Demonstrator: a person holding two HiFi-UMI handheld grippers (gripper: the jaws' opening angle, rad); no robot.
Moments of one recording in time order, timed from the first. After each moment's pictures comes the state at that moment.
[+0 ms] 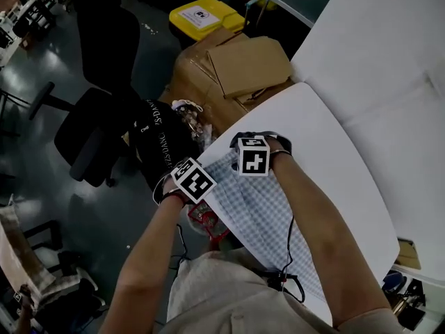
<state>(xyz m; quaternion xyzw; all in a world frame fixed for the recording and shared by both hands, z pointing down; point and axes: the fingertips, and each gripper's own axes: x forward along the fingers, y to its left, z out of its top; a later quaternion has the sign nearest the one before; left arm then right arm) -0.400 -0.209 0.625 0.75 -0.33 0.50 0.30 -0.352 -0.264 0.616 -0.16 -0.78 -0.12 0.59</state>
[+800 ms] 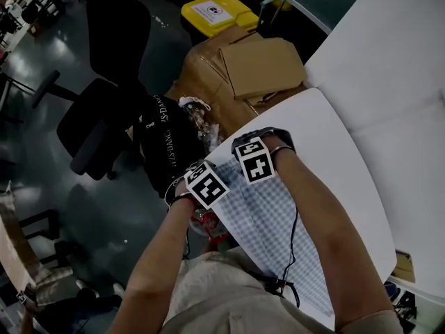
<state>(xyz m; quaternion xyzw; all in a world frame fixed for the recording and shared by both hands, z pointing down) -0.370 -0.217 0.628 0.78 -0.31 0.45 0.31 -0.353 -0.254 0.632 -0.32 -0.70 -0.23 0.60</state>
